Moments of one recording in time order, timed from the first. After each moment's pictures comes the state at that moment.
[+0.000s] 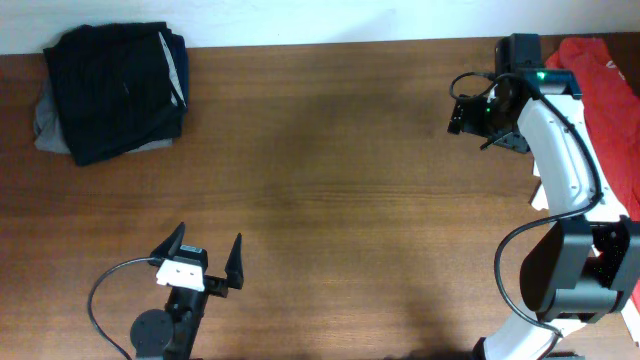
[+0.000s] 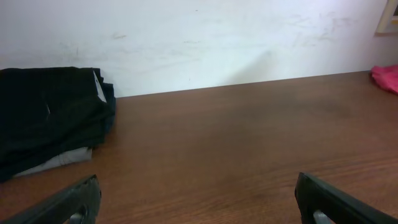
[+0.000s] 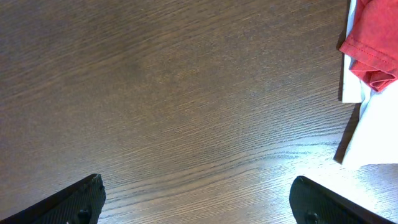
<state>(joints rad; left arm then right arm) 0.00 0.01 0.02 -0.06 0.23 0.02 -0.07 1.88 1.69 -1.07 0.05 0.28</state>
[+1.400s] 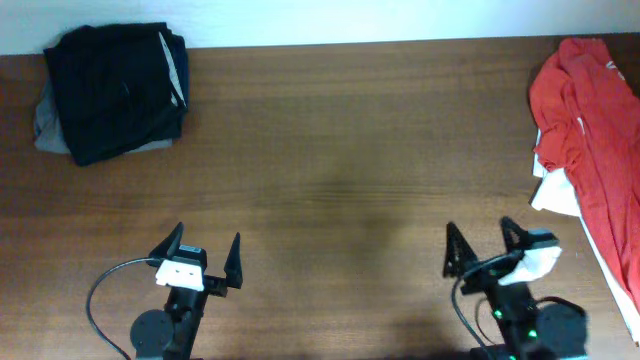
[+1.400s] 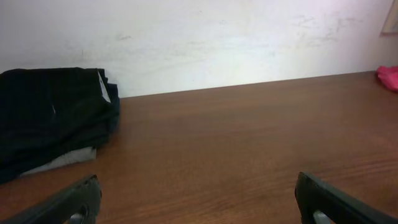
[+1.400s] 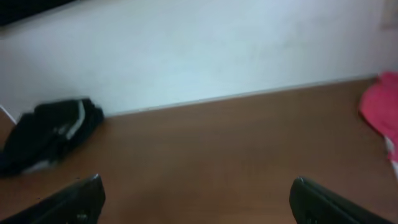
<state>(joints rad) 0.00 0.01 0.01 -0.06 0.21 0.02 0.08 0.06 0.34 -0.35 -0.10 0.25</state>
